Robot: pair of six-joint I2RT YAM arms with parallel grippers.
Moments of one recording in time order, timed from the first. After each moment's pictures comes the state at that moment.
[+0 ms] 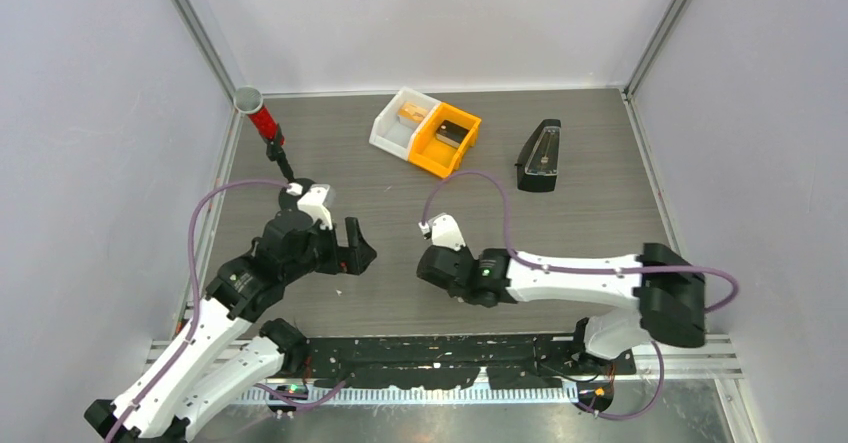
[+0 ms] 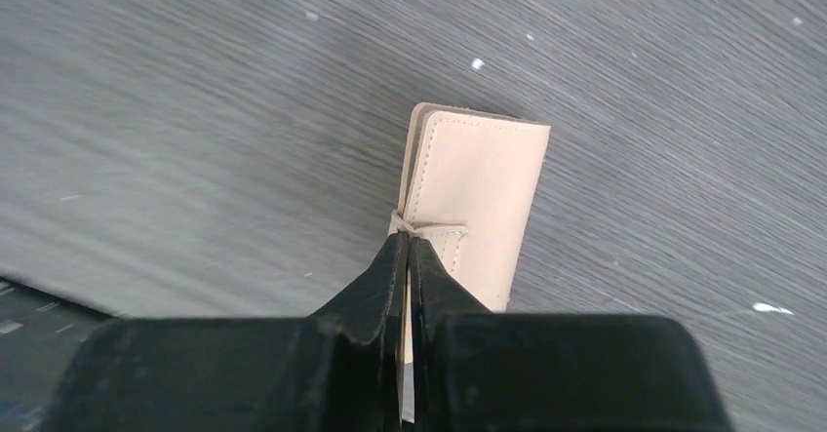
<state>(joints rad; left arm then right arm) -0.61 0.64 0.76 -0.72 0.00 -0.50 1.25 1.49 0.94 -0.60 0.56 0.61</state>
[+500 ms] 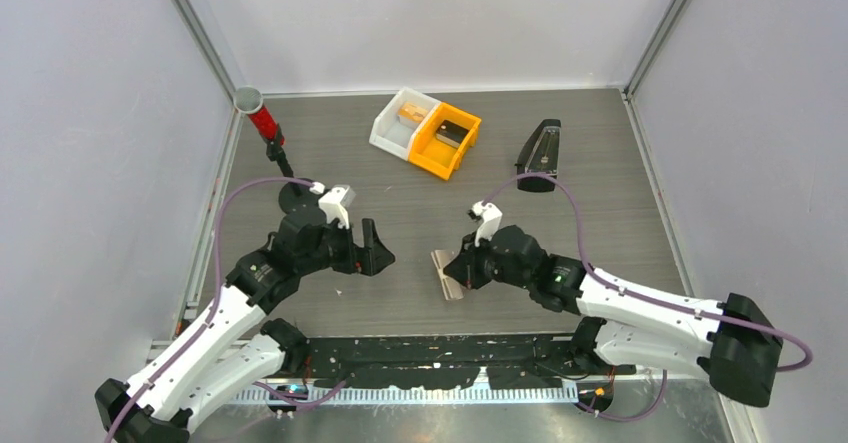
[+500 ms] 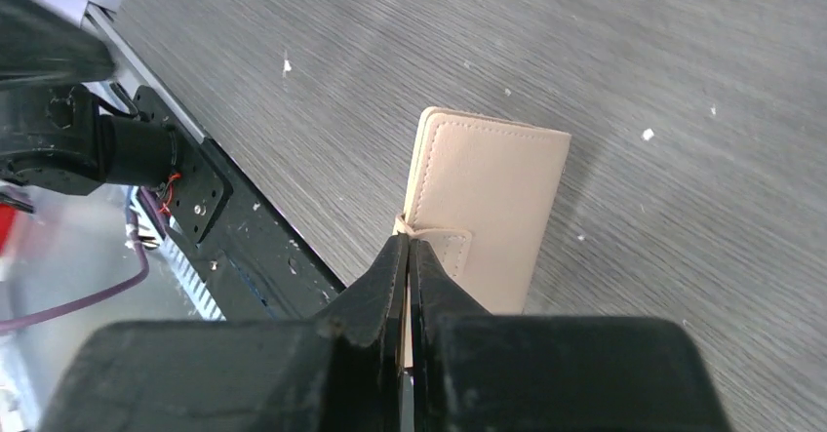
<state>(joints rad) -0.61 0.72 0.68 -0.55 0.18 -0.51 1.03 1.00 0.57 -0.09 0.03 0.59</state>
